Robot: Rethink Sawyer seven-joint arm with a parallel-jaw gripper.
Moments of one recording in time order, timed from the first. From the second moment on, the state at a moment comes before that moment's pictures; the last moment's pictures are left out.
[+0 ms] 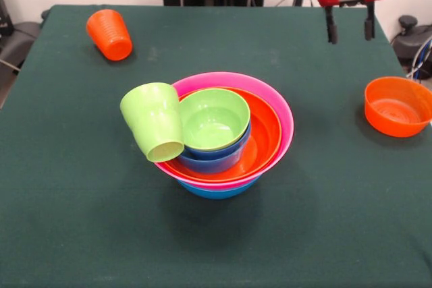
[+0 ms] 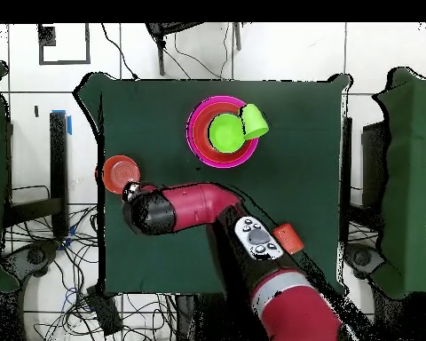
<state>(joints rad) -0.40 -0.67 0.49 1.93 -0.23 0.28 2.17</state>
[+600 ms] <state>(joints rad) -0.60 -0.52 0.61 1.99 -0.36 0.22 2.17</state>
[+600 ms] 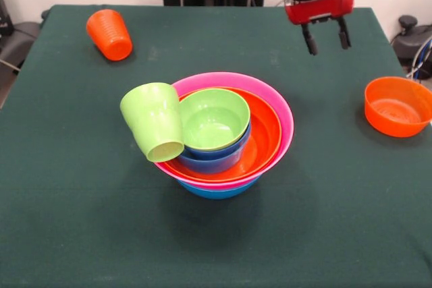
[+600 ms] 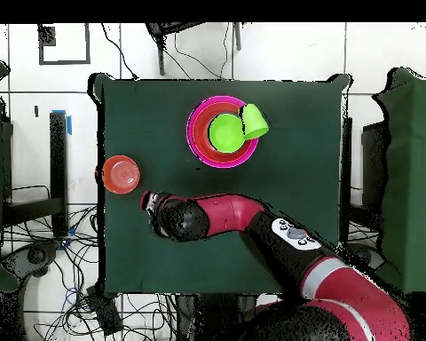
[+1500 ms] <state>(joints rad) -0.62 -0.47 0.68 2.02 -0.46 0.22 2.17</state>
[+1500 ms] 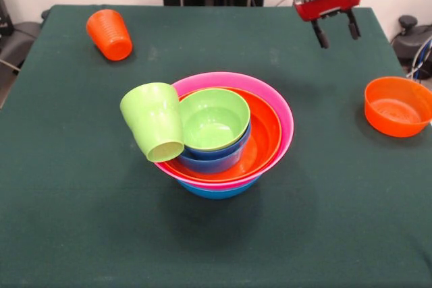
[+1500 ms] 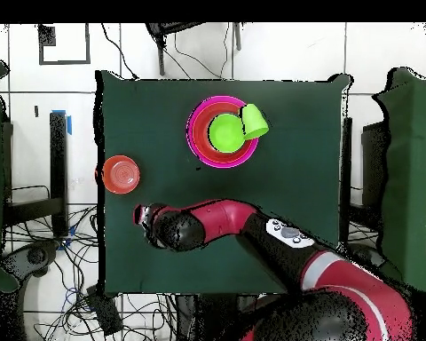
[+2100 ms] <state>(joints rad) -0.39 -0.50 0.61 2.01 -0.46 0.19 2.17</state>
